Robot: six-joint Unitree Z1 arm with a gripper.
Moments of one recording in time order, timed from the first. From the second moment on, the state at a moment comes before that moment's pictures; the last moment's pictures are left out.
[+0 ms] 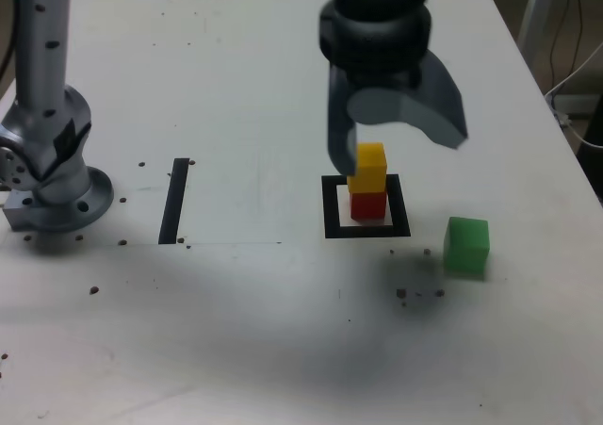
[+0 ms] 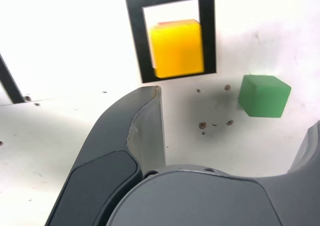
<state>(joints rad) -0.26 1.97 -1.73 1.35 0.12 -0.20</state>
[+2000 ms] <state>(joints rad) -0.23 2.32 -1.96 1.28 0.06 -0.08</state>
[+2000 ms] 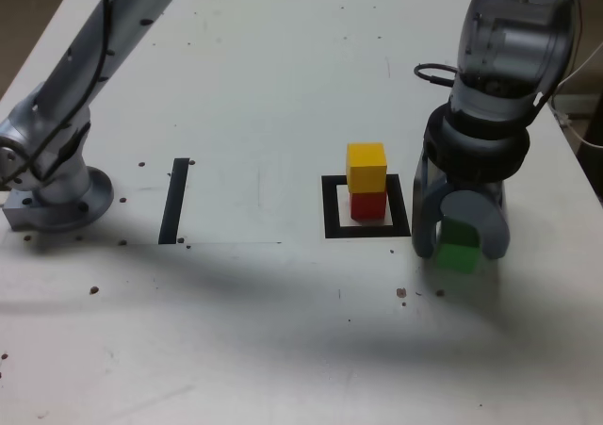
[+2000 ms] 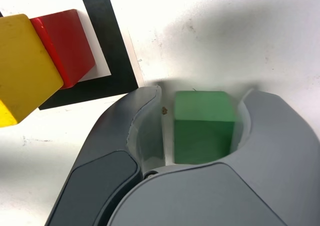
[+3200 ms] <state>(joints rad) -0.15 1.97 -1.79 1.38 0.11 -0.05</state>
